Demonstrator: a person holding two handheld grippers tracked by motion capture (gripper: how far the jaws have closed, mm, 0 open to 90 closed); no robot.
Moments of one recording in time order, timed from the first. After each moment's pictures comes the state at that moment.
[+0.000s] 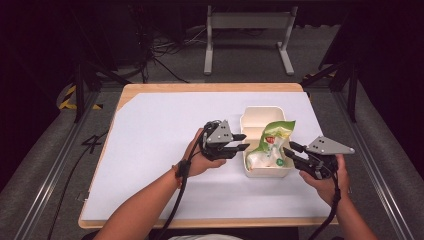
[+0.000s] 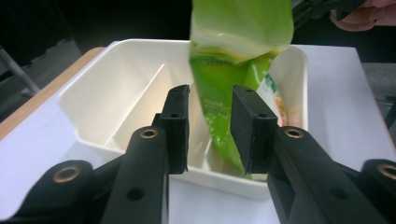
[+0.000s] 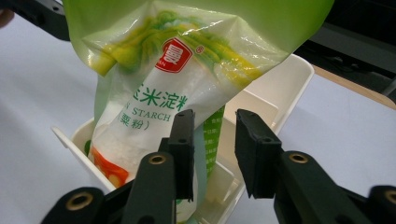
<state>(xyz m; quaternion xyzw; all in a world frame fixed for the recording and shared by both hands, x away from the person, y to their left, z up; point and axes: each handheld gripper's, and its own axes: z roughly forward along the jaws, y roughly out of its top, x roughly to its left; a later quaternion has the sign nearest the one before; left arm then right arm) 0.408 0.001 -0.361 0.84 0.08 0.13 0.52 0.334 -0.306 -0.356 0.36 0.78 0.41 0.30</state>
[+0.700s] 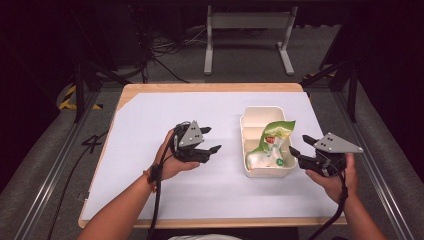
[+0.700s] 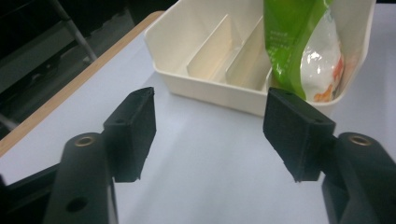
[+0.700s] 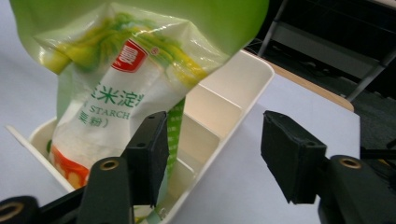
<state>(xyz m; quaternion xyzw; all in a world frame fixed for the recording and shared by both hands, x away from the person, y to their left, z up) 0.400 0.070 -0.365 0.85 0.15 0.21 0.47 0.335 -0.322 -0.350 0.36 0.77 0.40 0.34</state>
